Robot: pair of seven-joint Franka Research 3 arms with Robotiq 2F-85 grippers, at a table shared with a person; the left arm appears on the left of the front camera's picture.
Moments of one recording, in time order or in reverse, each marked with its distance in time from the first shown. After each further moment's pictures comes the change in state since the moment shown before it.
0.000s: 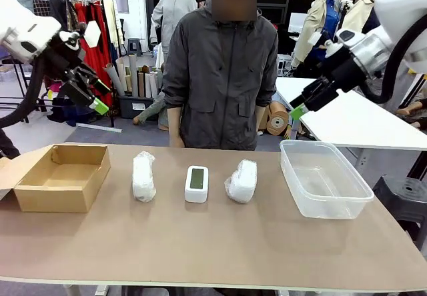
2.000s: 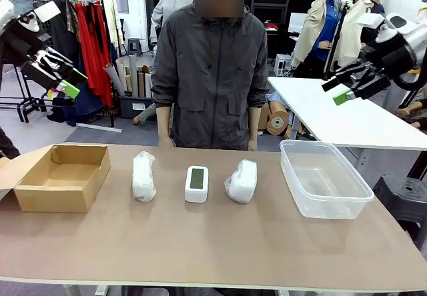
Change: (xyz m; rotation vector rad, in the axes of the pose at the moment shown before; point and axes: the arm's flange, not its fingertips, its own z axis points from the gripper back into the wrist) left arm -0.049 0.031 0.051 -0.138 -0.173 0.064; right arm -0.053 -0.039 0.081 0.066 -0.132 0.170
